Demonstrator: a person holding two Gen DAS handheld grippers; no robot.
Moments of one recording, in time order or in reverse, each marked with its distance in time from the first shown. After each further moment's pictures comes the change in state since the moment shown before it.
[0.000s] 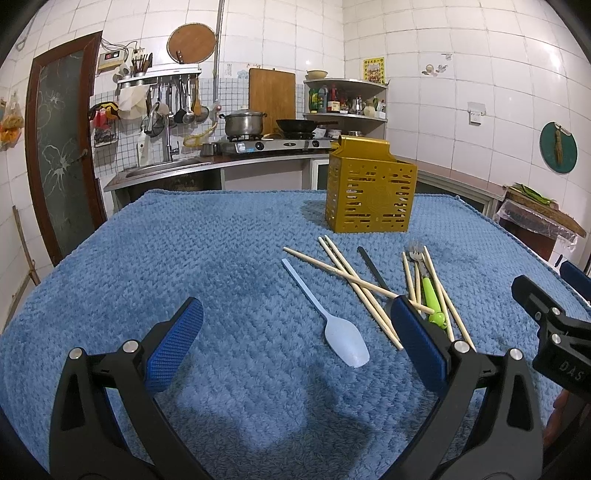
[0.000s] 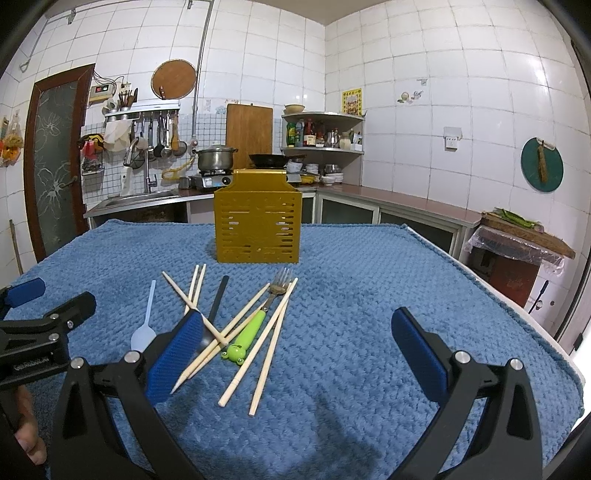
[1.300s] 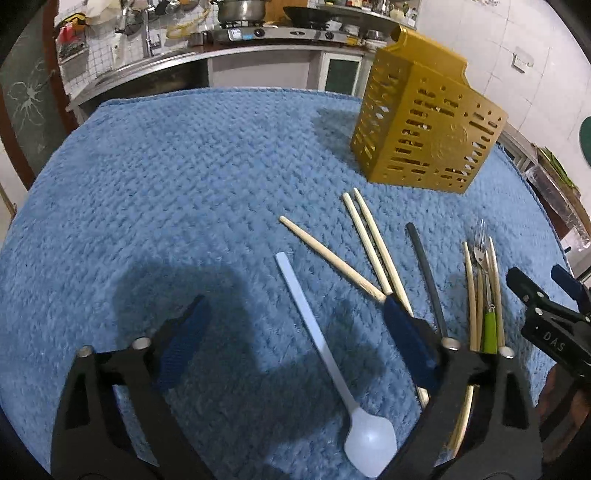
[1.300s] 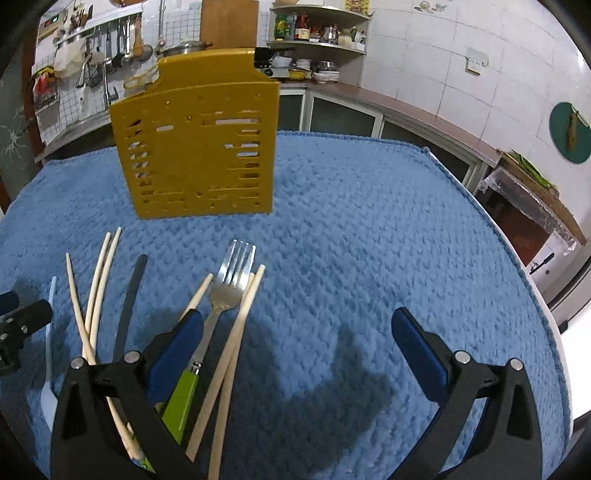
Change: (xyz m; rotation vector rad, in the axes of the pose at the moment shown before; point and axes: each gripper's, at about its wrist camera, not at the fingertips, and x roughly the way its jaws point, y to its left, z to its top) left arm 0.180 0.011 0.052 -0.085 0.494 -0.036; right arm 0.208 -0.006 0.035 -0.036 0.454 -0.077
